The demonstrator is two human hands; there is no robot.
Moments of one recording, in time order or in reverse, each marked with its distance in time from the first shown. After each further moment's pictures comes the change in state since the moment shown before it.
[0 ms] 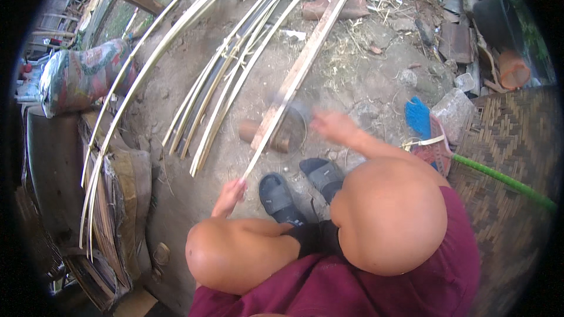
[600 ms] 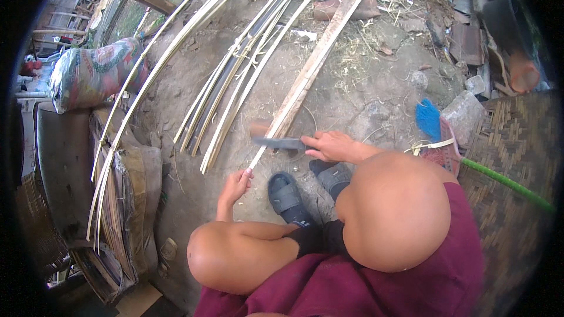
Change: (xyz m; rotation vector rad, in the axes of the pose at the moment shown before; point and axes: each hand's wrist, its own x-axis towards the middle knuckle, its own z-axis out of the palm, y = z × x) left_hand 0.004 0.013 -0.006 0.423 0.196 0.091; right_hand 0.004 0.018 0.046 -0.086 0.154 -0.480
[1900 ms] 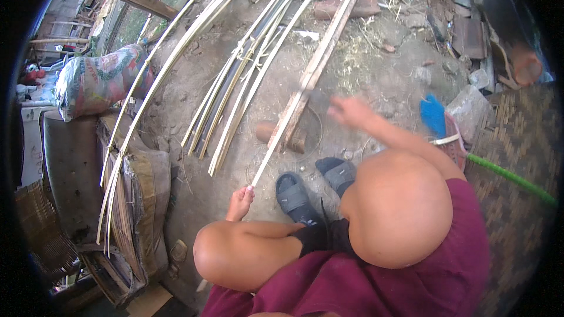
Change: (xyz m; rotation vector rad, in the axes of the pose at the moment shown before) left_hand -0.035 -0.059 0.006 -0.140 0.060 0.014; right_hand 0.017 0.041 -0.039 0.018 -0.037 0.435
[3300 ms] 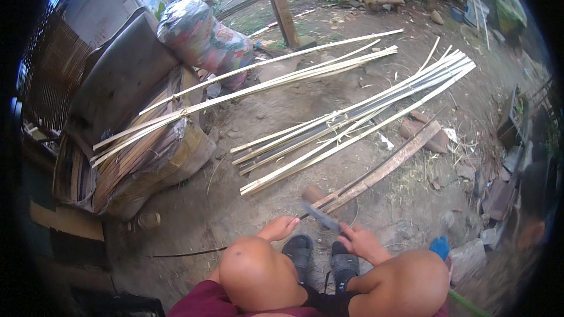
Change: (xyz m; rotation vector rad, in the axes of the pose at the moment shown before) left_hand 0.028 0.071 0.030 0.291 0.086 0.185; right_hand -0.064 -0.128 0.003 -0.131 -0.238 -0.375
